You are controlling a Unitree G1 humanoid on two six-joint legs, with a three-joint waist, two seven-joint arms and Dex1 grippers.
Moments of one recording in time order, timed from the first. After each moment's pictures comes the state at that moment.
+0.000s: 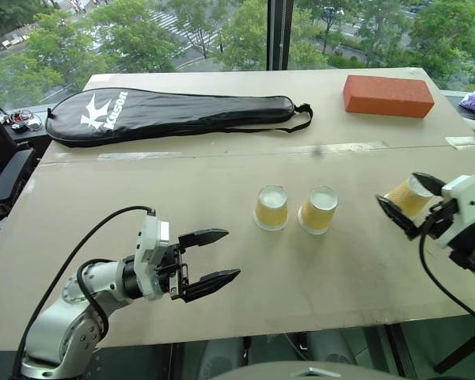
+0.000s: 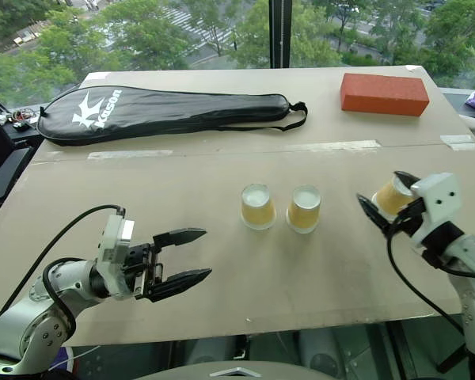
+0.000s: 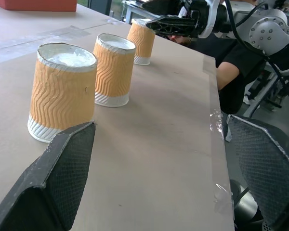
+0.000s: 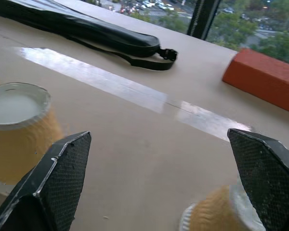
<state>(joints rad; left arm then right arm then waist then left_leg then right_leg) 0.21 0.68 0.19 -0.50 -0.76 0.41 -1.10 0.11 -0.61 -0.42 -0.53 0.46 0.45 0.59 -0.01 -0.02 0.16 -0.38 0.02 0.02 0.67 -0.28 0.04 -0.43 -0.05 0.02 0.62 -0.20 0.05</state>
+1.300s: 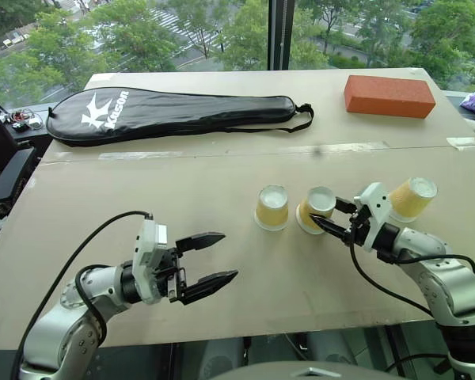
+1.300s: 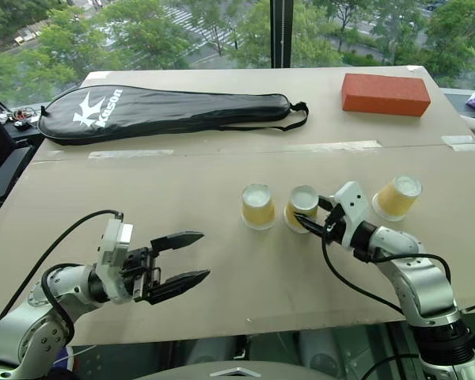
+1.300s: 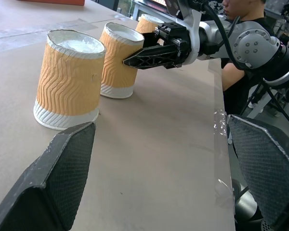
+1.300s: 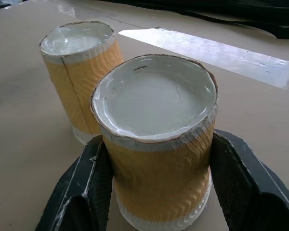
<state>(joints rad) 0.26 0.68 0.20 -0.50 -0.76 0.40 -1.09 -0.09 -0.51 0.07 -0.39 0.42 0.50 0.66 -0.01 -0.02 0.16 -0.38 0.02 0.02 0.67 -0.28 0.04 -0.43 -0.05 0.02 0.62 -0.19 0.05</state>
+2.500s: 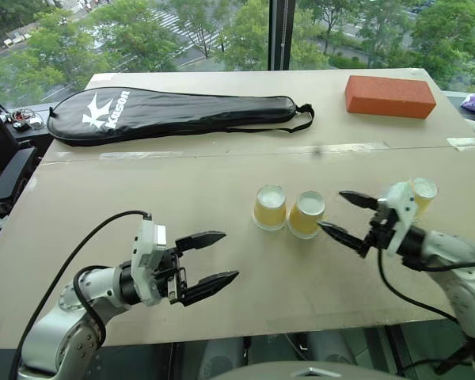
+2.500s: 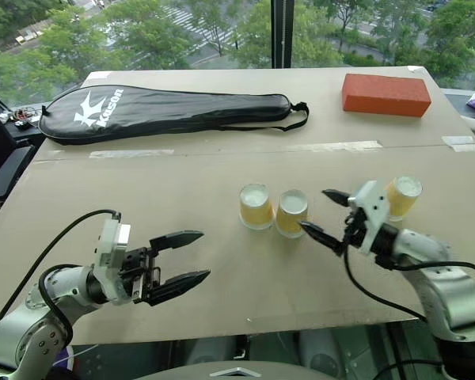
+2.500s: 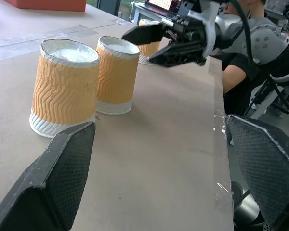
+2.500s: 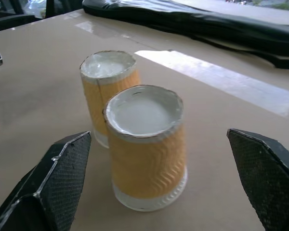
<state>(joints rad) 0.25 0.68 0.20 -0.53 -0.77 0.39 -1.07 0.02 -0.62 -0.18 -0.53 0.57 0.51 0.73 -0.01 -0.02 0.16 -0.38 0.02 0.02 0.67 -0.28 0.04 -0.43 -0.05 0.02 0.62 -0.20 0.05</state>
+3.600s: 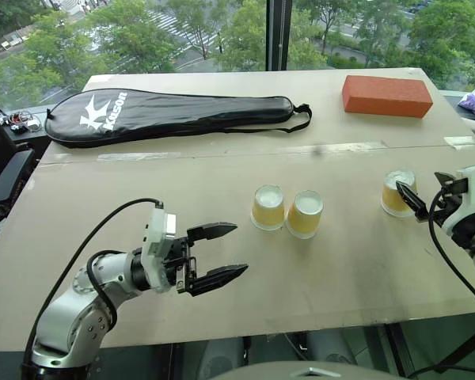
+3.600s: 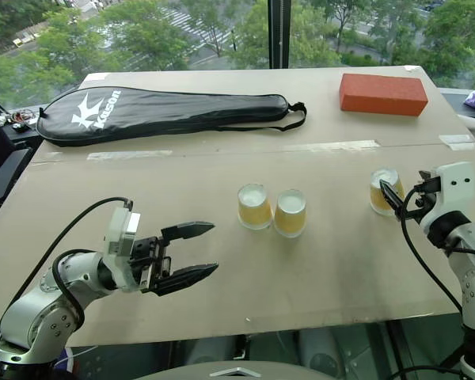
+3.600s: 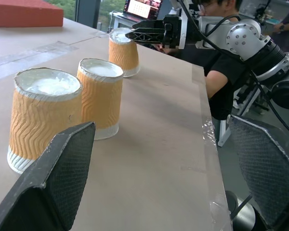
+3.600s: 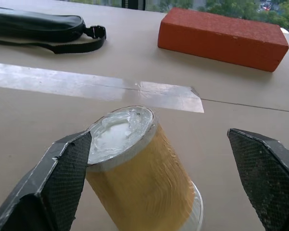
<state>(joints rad) 0.16 0.67 0.15 -0.51 -0.79 0.41 -1.08 -0.05 -0.57 -0.42 -0.37 0.45 0.60 0.41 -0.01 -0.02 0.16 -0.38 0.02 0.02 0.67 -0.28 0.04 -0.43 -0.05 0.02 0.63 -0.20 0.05</state>
